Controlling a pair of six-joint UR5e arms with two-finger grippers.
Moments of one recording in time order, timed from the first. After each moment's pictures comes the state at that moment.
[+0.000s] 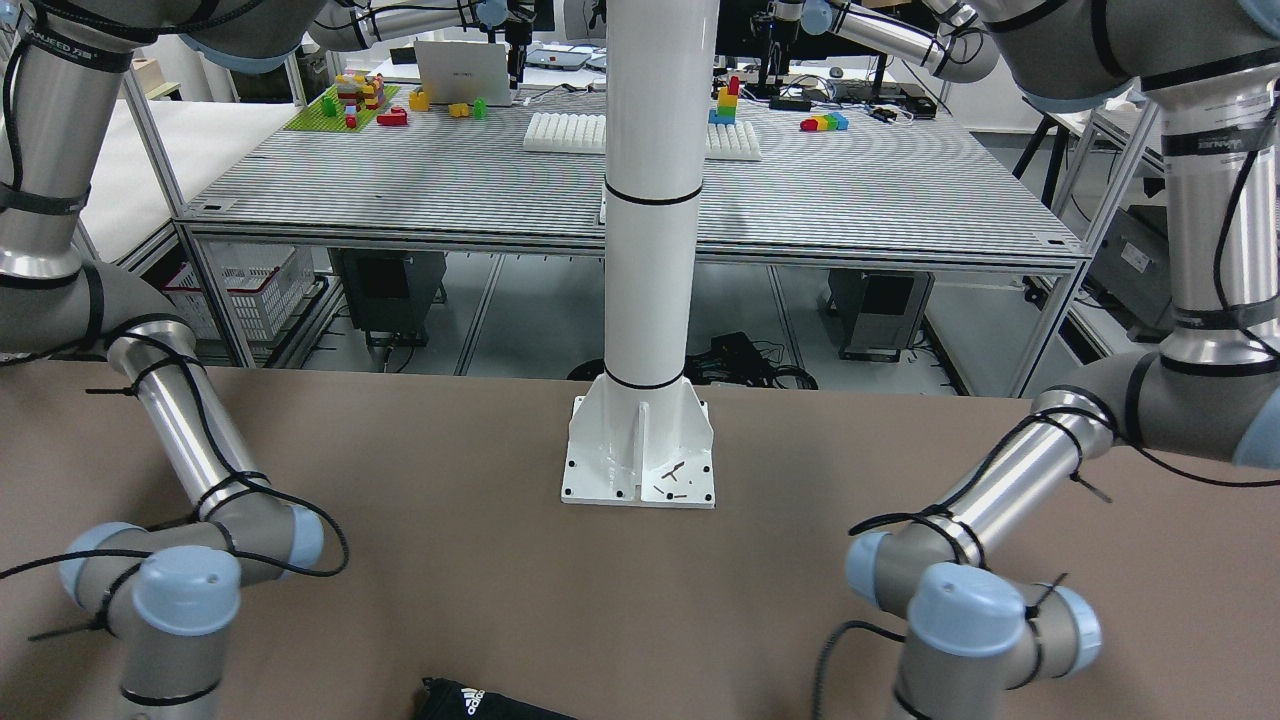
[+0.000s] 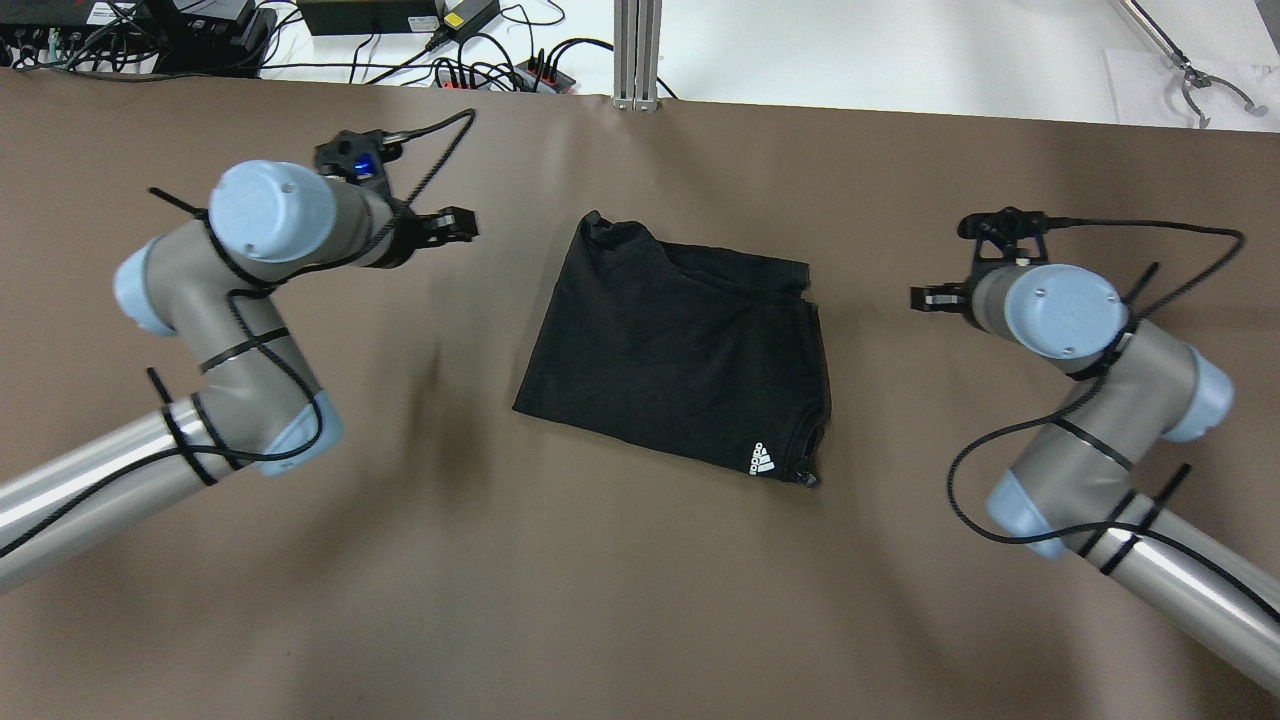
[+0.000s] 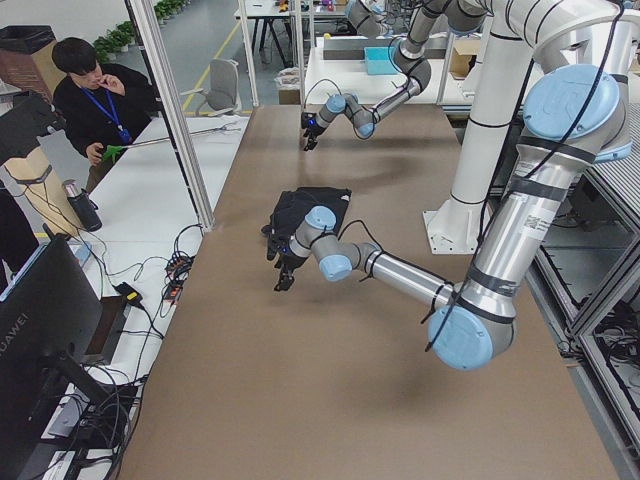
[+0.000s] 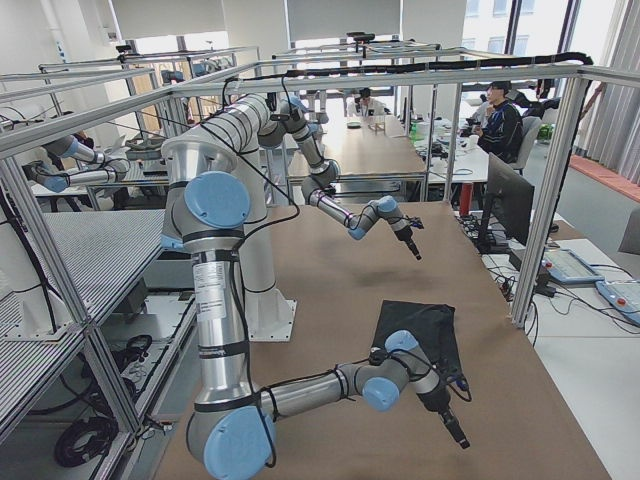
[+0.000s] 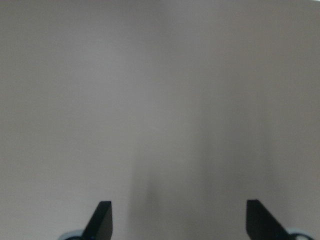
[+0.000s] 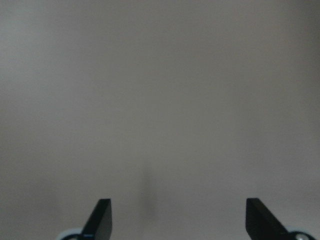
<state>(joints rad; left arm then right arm) -0.89 -1.99 -1.51 -2.15 -1.70 -1.12 0.94 -1.39 1.58 -1.05 1.53 0.69</state>
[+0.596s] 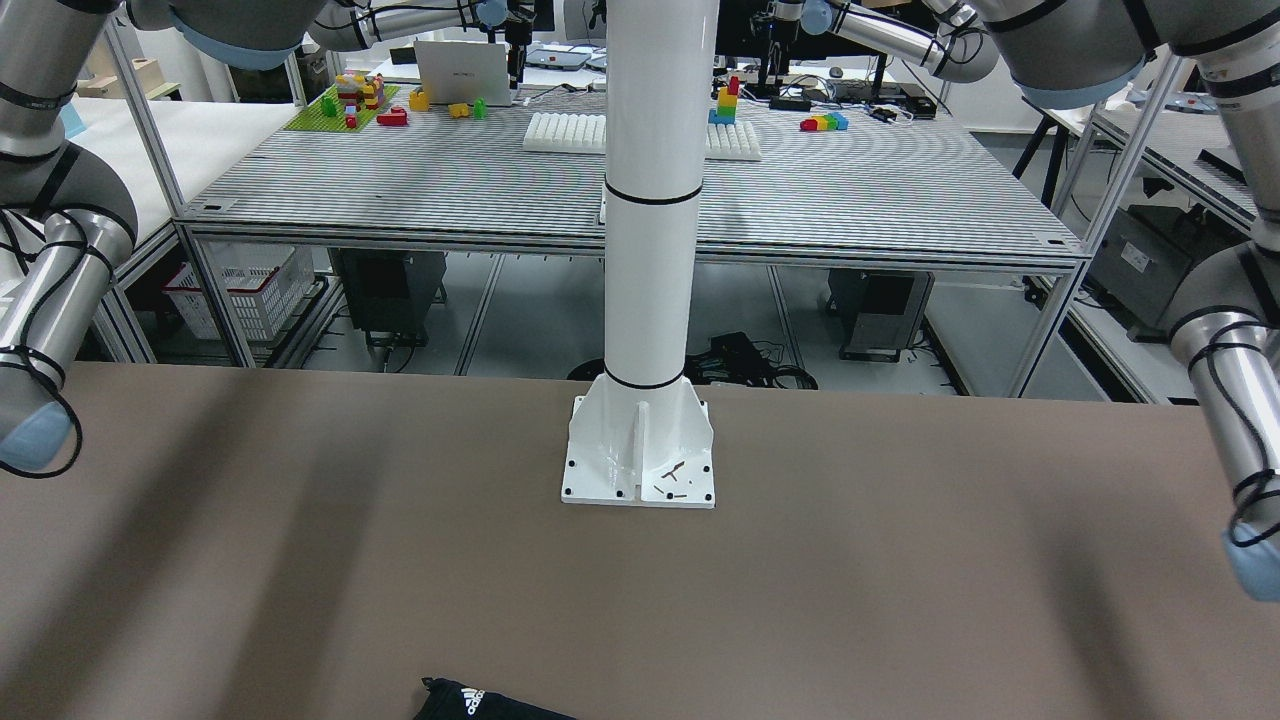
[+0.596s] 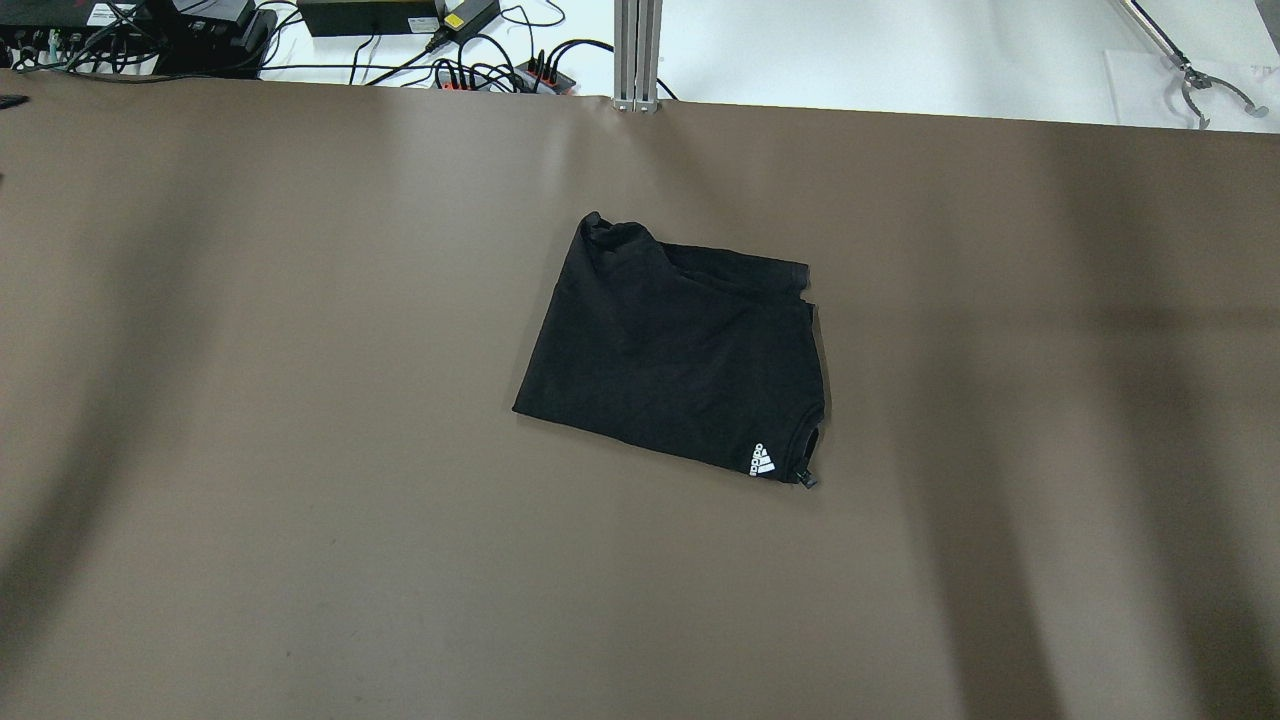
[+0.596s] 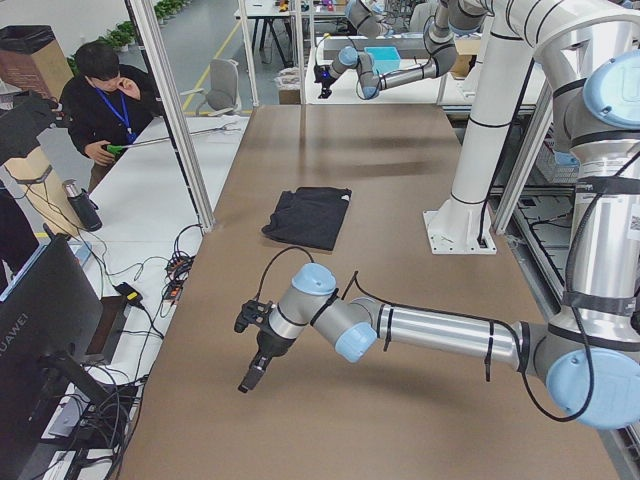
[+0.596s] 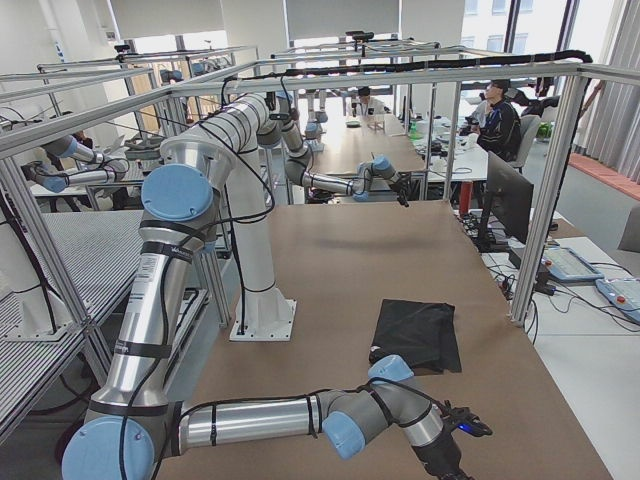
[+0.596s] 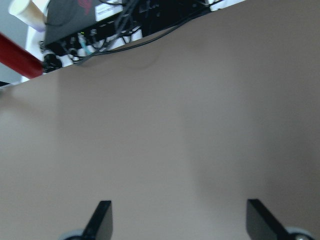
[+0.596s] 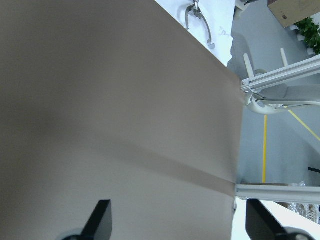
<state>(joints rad) -1.35 -1.70 -1.56 -2.14 -1.81 -0.32 1.36 -1.68 1.76 -1.05 1.60 0.05</state>
